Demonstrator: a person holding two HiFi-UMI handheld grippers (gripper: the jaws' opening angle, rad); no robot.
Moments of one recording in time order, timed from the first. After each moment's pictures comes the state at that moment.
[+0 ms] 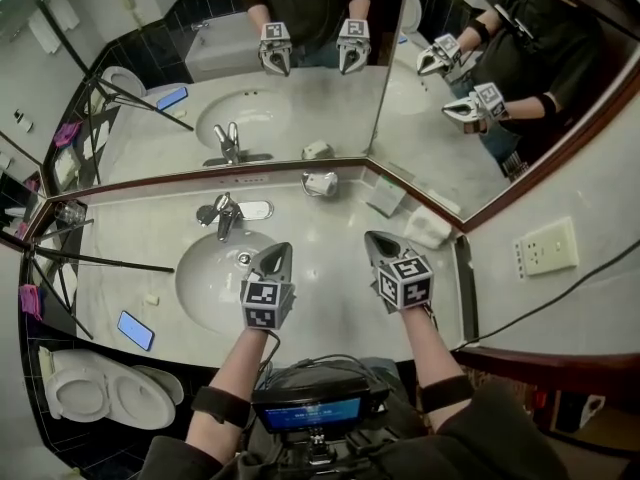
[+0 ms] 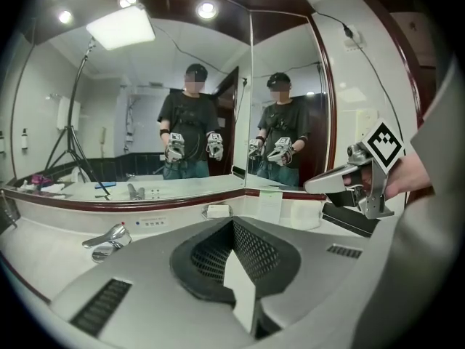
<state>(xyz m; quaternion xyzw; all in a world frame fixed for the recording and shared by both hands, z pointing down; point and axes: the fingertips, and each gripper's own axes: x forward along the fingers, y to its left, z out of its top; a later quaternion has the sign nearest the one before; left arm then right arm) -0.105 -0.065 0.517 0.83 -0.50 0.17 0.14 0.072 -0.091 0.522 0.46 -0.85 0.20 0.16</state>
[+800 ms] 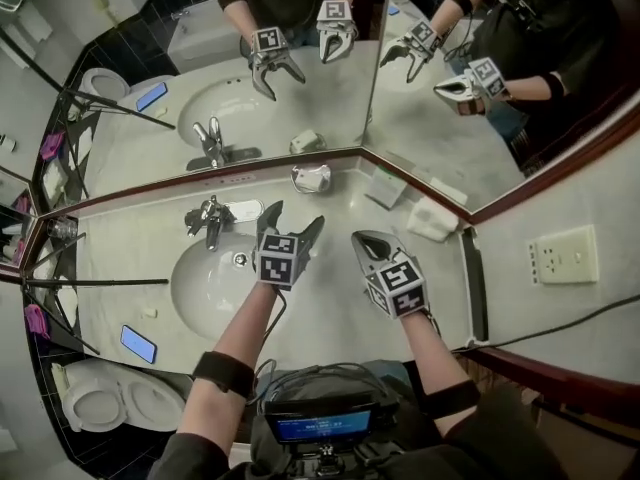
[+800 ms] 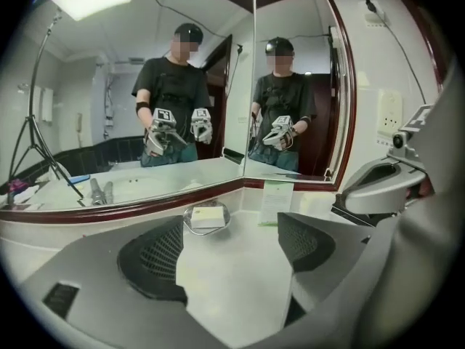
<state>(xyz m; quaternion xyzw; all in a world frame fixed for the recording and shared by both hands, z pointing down) -0.046 -0.173 0.559 0.84 -0.45 0.24 0.18 0.052 -0.107 0.539 0.43 -0.87 0.17 0.20</state>
